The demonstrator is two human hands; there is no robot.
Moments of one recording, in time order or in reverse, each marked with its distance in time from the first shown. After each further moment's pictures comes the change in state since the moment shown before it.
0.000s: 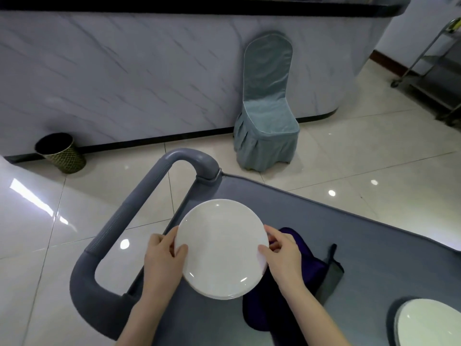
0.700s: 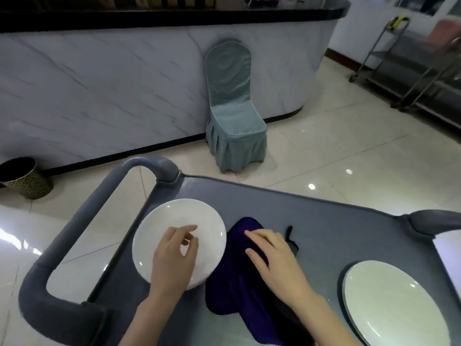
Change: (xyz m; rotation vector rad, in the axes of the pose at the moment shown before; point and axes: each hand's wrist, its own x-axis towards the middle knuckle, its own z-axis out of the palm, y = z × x) left_hand -0.051 0.051 0.065 0.074 -0.011 0.396; right_hand -0.041 0.034 -0.095 -0.495 -0.105 -0.480
